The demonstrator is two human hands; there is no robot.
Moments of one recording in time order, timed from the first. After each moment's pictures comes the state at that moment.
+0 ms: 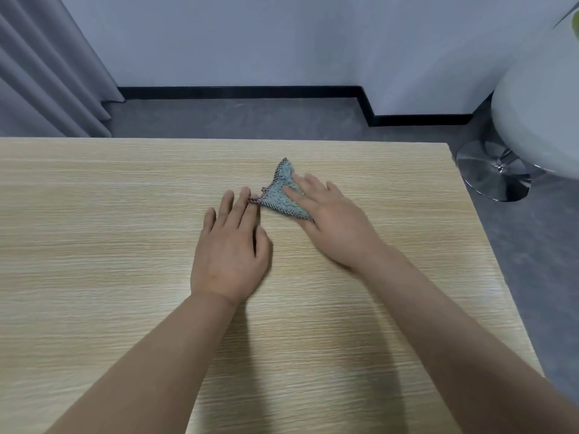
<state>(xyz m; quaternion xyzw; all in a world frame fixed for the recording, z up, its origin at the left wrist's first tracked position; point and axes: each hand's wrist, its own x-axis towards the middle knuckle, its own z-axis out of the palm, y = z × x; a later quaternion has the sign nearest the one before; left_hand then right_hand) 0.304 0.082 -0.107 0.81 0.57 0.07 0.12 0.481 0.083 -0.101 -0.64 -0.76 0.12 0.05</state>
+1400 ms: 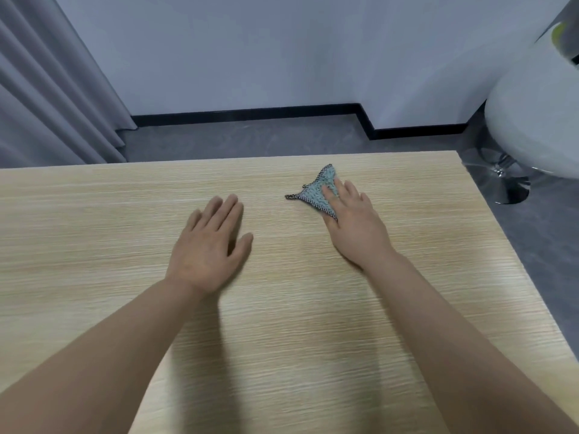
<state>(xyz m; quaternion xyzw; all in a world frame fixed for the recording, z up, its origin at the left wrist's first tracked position) 0.205 0.126 -0.101 0.86 0.51 0.00 0.10 0.450 0.084 -0.106 -0.75 -0.65 0.11 0.05</state>
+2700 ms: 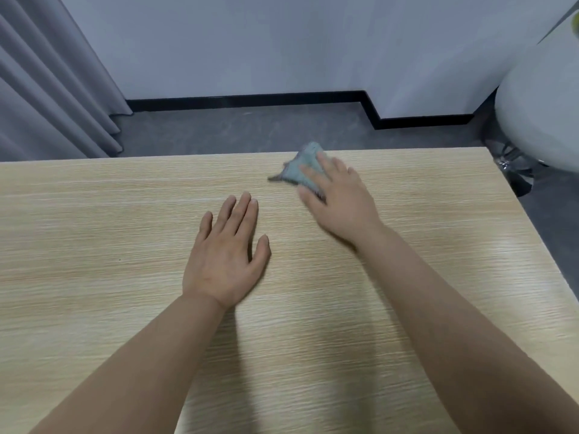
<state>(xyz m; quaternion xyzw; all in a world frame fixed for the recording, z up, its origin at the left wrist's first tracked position) 0.196 0.128 -0.107 0.84 0.52 0.04 0.13 0.407 0.144 -0.105 -0.73 -0.67 0.12 0.07</state>
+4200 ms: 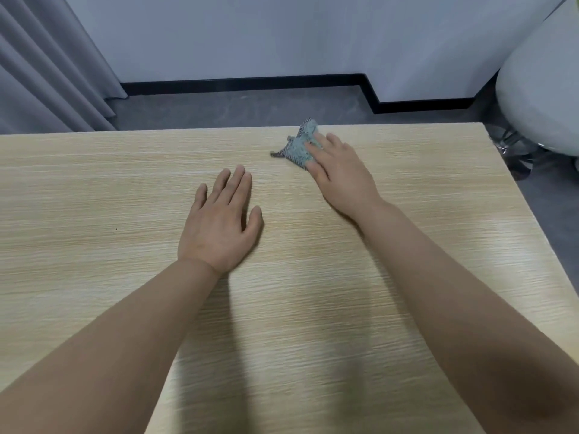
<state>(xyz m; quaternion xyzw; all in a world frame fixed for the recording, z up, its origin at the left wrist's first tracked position) 0.196 0.127 -0.107 0.84 0.52 0.04 0.13 0.418 0.138 -0.111 -0.70 -0.69 0.11 0.11</state>
